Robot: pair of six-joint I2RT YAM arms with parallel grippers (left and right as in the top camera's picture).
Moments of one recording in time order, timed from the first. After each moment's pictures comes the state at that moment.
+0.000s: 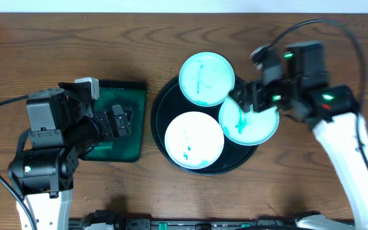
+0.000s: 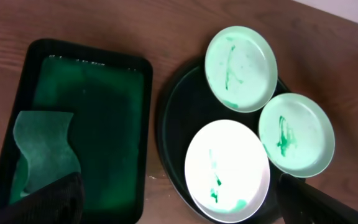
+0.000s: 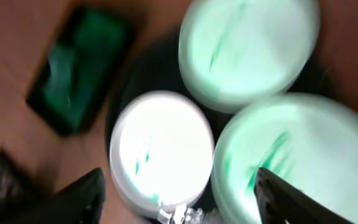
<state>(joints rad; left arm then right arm) 0.08 0.97 1.16 -1.02 0.37 -0.15 0.28 1.42 1.33 -0.90 -0.45 0.06</state>
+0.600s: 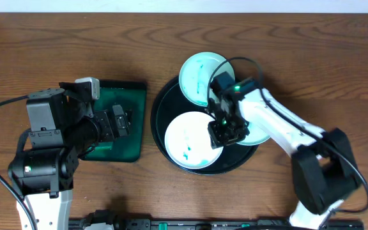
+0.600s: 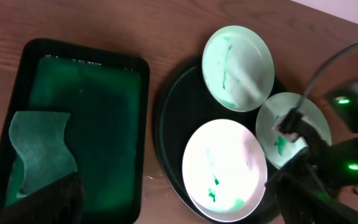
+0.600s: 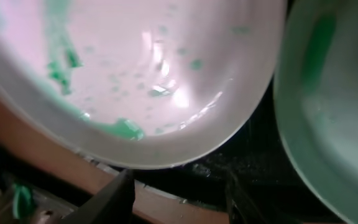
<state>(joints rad) 0.08 0.97 1.16 -1.02 0.38 -0.15 0.54 1.89 1.32 -1.12 -0.30 0.19</state>
